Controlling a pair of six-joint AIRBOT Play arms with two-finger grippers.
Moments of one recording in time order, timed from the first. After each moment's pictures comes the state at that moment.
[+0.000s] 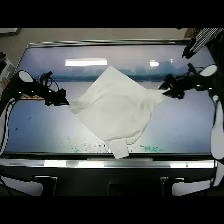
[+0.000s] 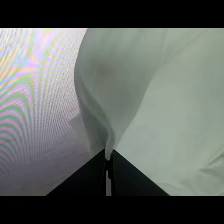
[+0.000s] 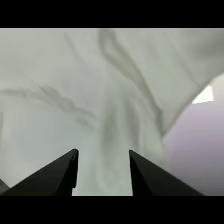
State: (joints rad) left arm 0.05 -1.70 1.54 1.06 -1.37 -1.55; right arm -0.22 -1.65 1.59 -1.00 1.30 1.72
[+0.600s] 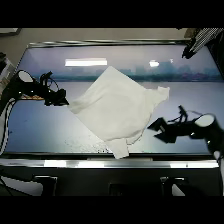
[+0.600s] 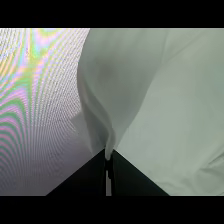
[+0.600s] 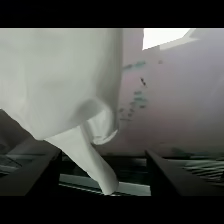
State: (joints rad) left arm 0.05 -1.70 1.54 1.06 -1.37 -1.56; right arm -0.12 -1.01 0.60 -0.83 1.16 1.68
